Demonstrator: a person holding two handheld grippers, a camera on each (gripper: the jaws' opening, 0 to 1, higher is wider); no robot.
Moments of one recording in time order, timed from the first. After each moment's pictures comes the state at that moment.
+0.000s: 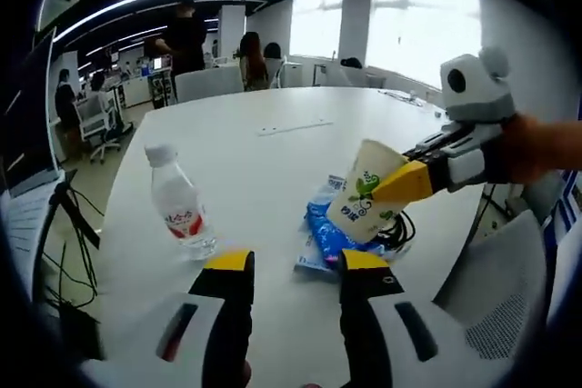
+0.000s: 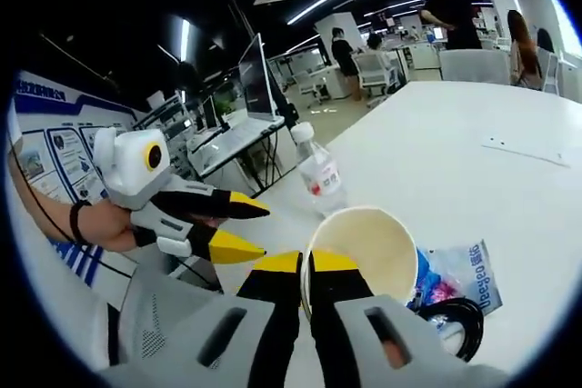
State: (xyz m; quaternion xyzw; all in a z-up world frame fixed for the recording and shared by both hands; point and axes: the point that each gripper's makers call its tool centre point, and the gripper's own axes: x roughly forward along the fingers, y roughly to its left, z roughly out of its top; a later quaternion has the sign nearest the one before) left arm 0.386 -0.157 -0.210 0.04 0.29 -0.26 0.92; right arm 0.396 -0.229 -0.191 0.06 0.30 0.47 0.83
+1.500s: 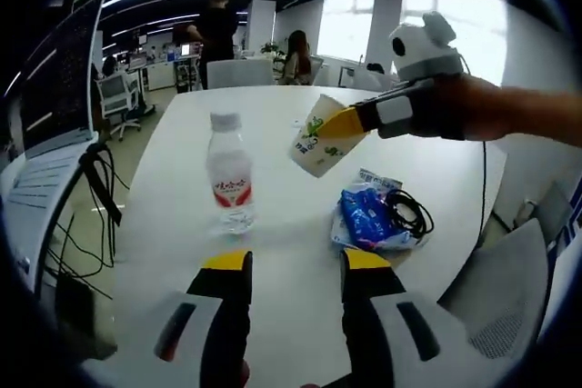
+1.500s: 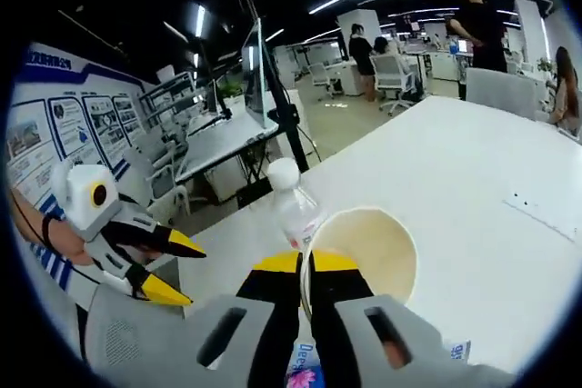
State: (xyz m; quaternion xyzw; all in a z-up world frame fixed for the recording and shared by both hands) left arm 0.378 -0.108 -0.218 0.00 0.30 -0.21 0.93; right arm 0.488 -0.162 -0.185 -0.04 0.29 0.50 0.81
